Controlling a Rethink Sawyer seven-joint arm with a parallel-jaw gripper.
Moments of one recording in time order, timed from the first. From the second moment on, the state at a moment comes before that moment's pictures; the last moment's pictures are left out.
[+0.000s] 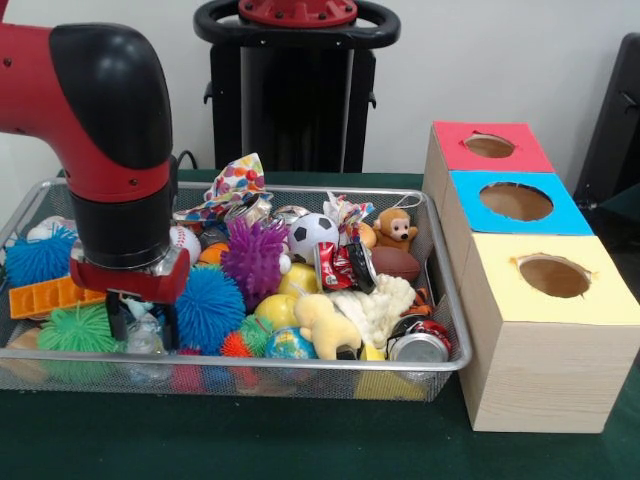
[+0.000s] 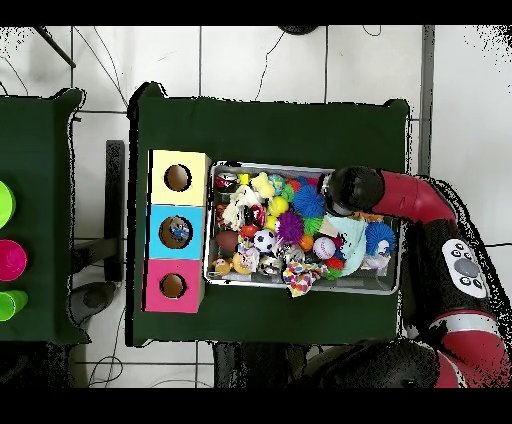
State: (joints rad) arm -0.63 -0.36 0.27 1.25 -0.42 0.72 1.76
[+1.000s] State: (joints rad) arm -0.63 -0.37 0.25 1.27 -0.42 0.64 1.76
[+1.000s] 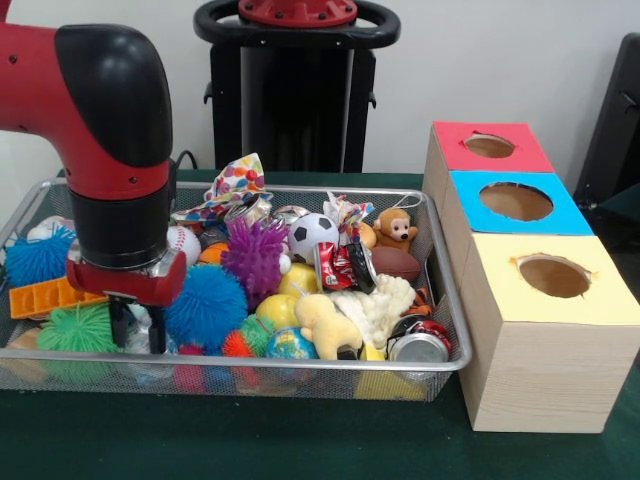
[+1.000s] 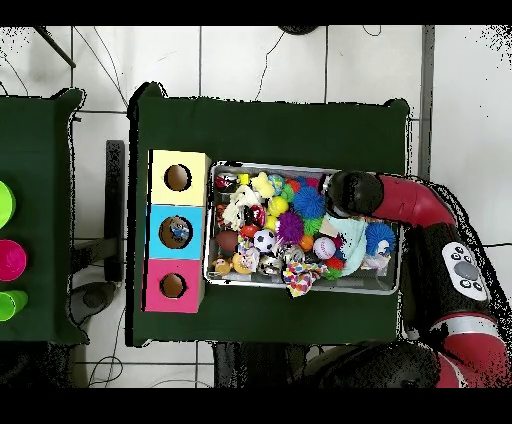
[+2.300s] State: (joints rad) arm -0.60 -0.37 0.20 1.28 -0.37 0.63 1.76
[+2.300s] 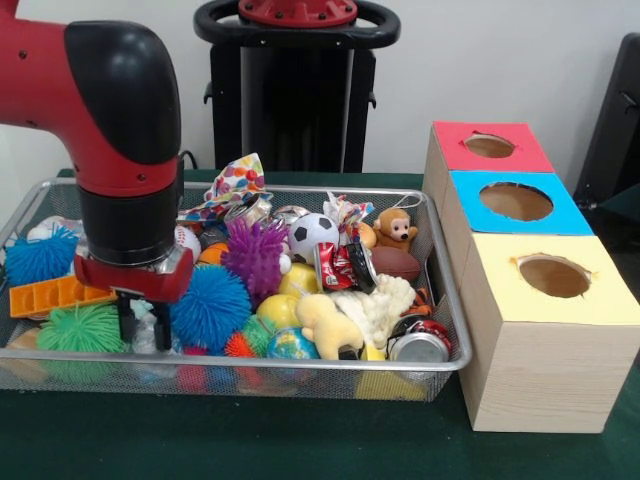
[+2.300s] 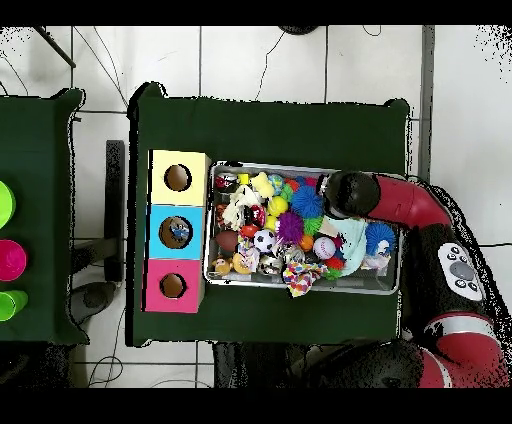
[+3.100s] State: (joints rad) arm -0.51 -0.41 0.12 1.28 -0.32 0.70 1.76
